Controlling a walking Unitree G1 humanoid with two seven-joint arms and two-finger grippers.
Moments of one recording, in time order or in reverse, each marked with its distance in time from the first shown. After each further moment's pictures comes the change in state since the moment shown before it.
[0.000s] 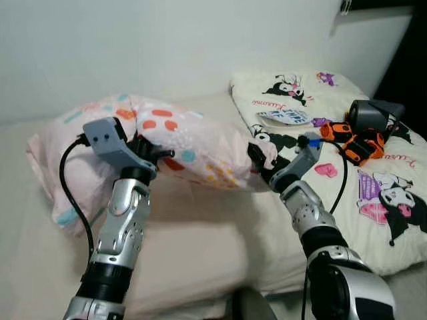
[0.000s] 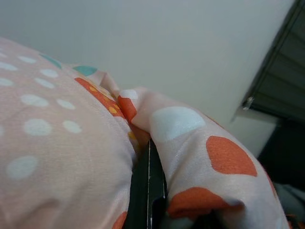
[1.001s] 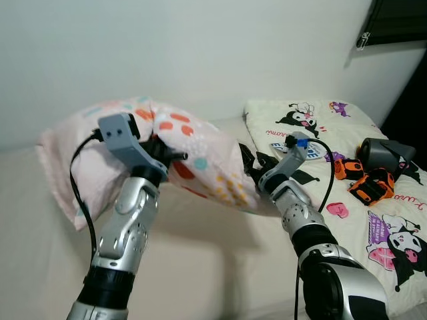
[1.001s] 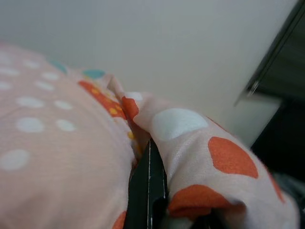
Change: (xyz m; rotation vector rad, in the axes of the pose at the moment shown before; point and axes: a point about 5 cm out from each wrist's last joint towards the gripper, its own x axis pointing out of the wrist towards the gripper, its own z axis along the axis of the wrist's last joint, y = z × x) left arm -0.014 -0.006 -0.017 0.030 0.183 -0.024; right arm 0.005 0.013 -0.010 -0.020 0.038 0.063
